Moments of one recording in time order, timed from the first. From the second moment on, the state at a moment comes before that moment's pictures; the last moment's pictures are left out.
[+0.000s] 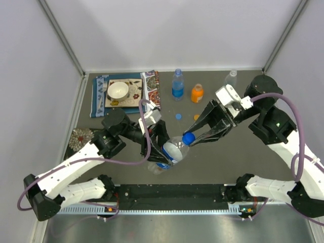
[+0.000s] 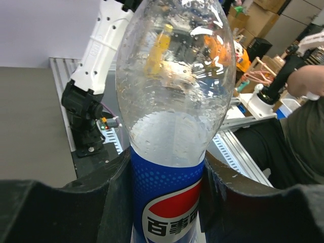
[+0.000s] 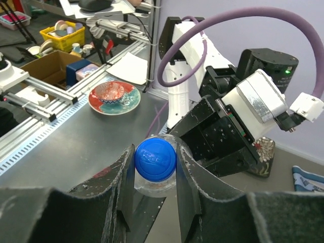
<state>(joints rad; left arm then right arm) -0.83 1.00 0.94 0.29 1.21 -0.59 0.75 1.07 1.50 -0.33 -1.29 -0.03</state>
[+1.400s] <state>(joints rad) -1.00 0.92 0.93 -0.03 -0.30 0.02 0.83 1.30 1.59 -0.37 -0.03 0.54</state>
